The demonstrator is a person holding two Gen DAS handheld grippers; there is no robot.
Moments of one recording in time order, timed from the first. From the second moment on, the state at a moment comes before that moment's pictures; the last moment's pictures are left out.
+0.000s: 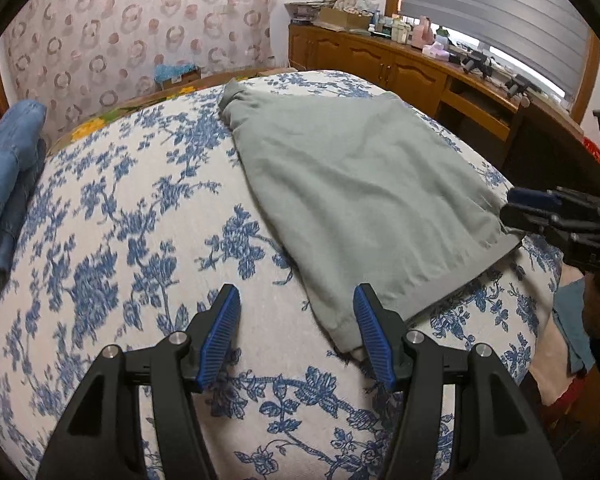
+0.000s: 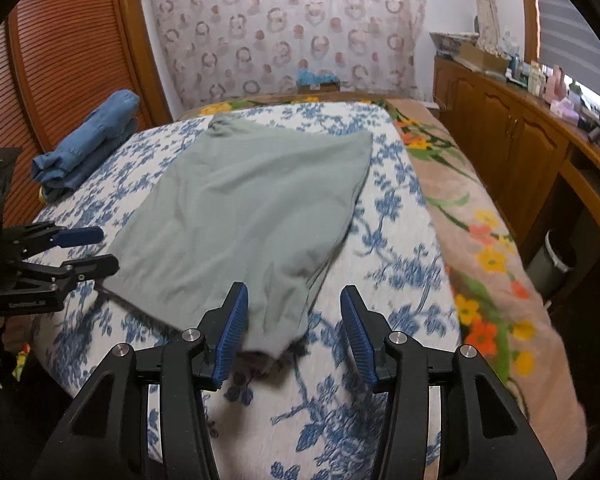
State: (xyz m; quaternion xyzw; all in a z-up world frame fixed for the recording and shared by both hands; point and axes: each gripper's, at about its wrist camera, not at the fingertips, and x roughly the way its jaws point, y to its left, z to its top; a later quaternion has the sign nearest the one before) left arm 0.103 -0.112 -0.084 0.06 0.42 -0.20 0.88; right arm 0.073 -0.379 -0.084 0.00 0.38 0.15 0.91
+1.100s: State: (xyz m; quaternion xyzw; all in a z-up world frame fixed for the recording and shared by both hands) left arm 0.091 -0.117 -0.083 0.02 0.42 -0.25 0.87; right arm 0.056 -0.361 -0.098 0.03 0.38 0.17 0.91
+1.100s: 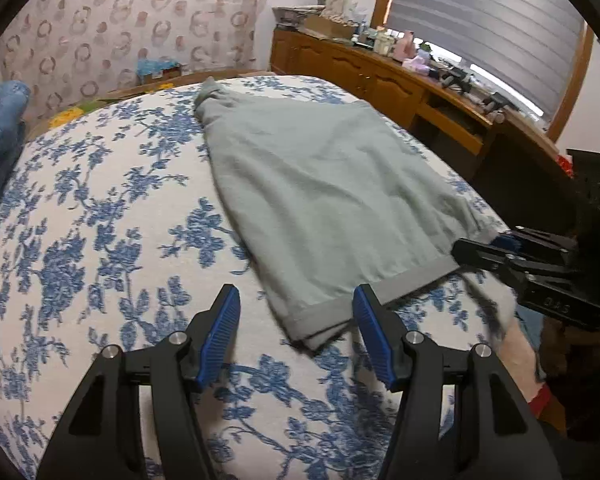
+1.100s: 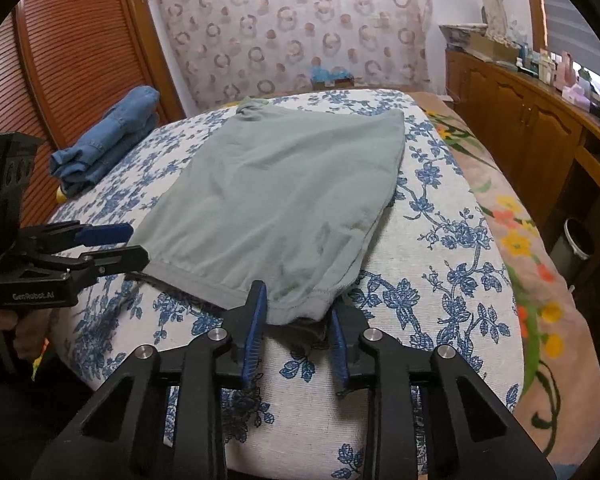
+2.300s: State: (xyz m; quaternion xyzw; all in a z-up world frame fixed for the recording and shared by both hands) left arm 0.083 -0.084 0.073 0.00 0.27 -0.28 0.92; right arm 0.054 -0.340 0.056 -0.01 0.21 0.23 0.95
